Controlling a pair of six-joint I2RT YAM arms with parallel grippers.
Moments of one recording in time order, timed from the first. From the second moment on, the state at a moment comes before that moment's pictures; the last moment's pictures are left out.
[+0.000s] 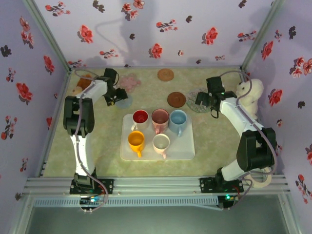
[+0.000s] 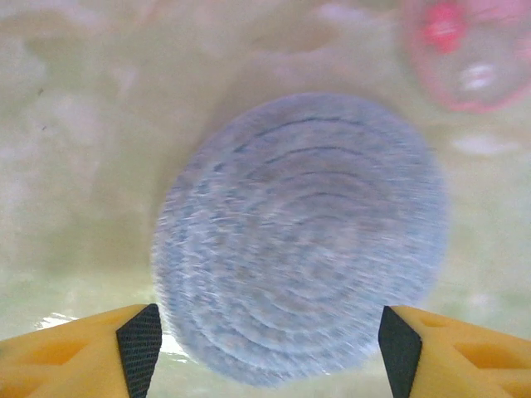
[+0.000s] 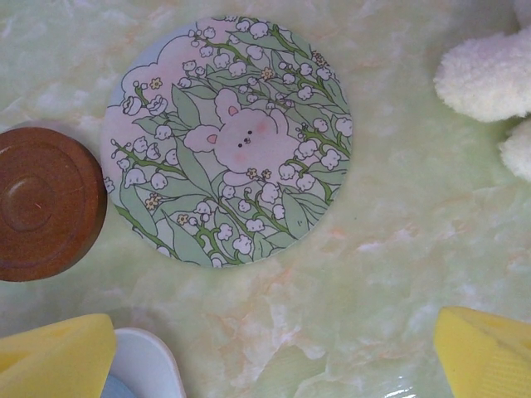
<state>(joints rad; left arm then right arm) -0.20 2.11 1.66 -0.76 0.10 -0.52 0.19 1.53 1.17 -0.66 0.18 0.45</state>
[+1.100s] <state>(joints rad) -0.19 2.21 1.81 -0.79 -0.01 -0.36 0.19 1.55 1.18 -0.67 0.16 0.45</state>
